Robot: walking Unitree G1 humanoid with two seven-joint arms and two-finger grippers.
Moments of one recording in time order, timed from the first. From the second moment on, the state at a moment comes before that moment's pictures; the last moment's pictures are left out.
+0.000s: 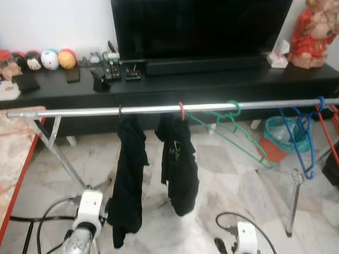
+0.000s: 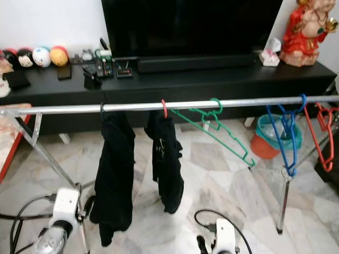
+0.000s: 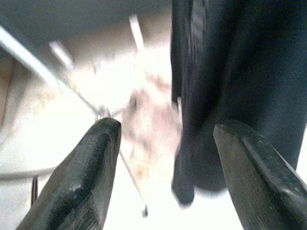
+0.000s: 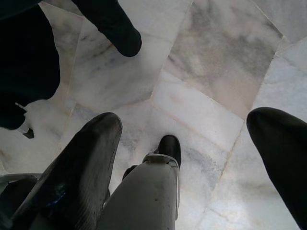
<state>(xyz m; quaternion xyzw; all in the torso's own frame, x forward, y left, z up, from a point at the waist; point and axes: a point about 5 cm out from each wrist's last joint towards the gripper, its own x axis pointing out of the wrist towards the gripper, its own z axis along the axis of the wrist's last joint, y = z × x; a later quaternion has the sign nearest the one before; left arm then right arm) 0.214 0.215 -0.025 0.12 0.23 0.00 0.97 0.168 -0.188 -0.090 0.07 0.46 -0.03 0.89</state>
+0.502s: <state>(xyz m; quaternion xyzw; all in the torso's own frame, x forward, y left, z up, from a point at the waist) 0.161 0.224 -0.084 0.09 0.44 0.03 0.89 0.162 -0.187 -0.093 0.07 0.47 -0.04 0.88</state>
